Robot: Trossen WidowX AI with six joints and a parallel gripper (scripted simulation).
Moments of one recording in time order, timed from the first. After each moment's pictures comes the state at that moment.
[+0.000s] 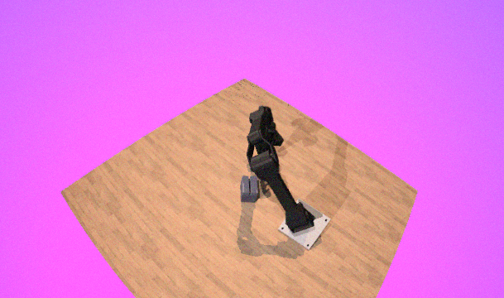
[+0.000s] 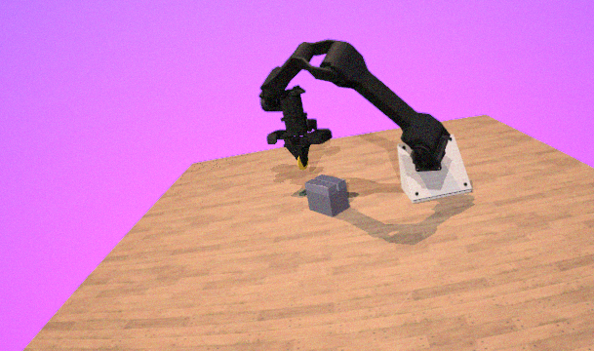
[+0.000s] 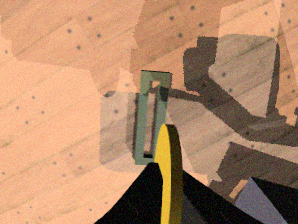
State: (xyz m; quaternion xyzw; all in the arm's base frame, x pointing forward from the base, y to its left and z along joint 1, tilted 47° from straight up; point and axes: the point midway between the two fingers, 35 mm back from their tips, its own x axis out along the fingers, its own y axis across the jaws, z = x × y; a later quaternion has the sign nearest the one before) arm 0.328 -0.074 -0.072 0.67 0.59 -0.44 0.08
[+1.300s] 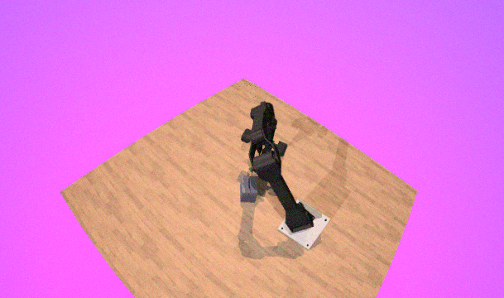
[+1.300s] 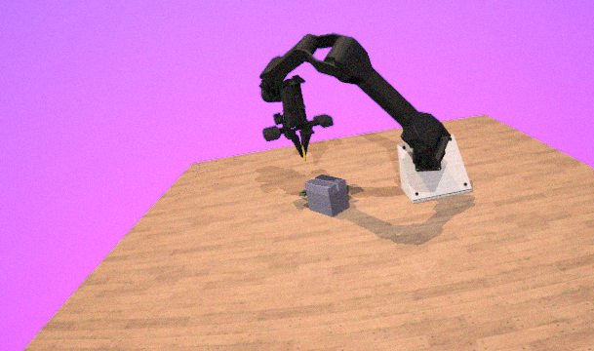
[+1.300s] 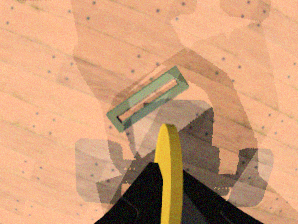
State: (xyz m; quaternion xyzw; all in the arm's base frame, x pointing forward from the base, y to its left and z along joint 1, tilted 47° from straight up) arm 0.325 -0.089 -0.049 0.57 0.72 -0.14 0.36
